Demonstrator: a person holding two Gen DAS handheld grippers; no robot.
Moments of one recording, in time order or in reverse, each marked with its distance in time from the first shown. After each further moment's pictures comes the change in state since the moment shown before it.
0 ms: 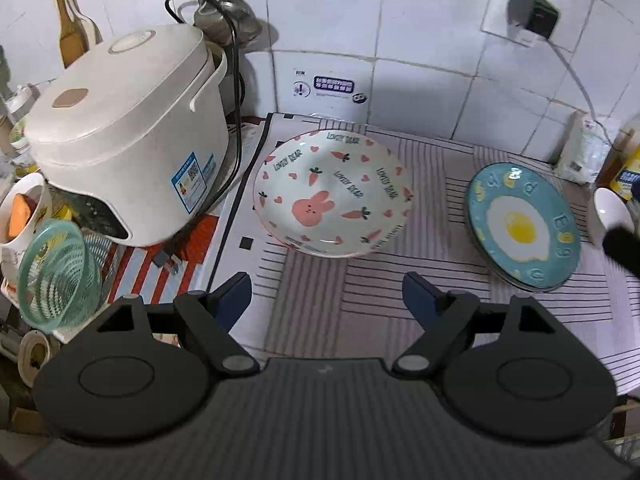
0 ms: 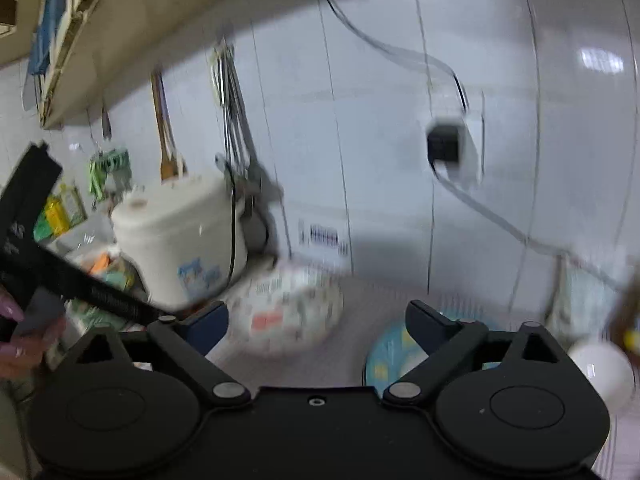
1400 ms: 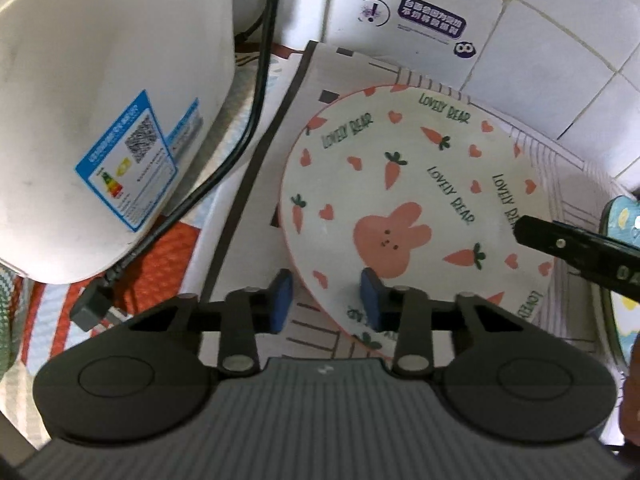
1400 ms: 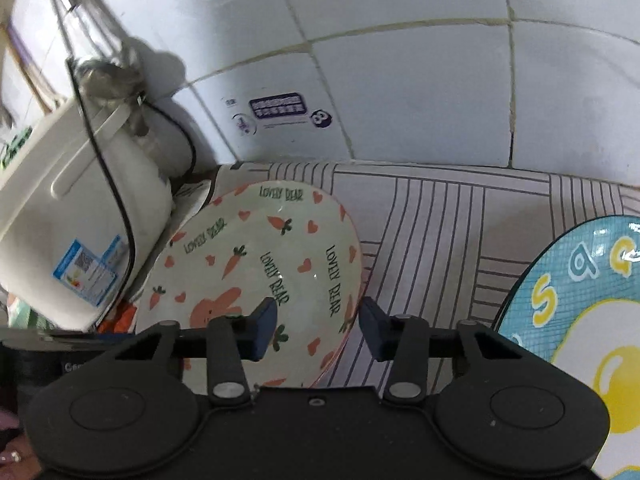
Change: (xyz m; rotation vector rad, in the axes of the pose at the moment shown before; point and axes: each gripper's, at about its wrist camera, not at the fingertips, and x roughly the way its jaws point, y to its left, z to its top) left arm 0.192 0.069 0.035 -0.137 0.140 -0.057; right arm 0.262 -0.030 -0.037 0.327 0.398 0.001
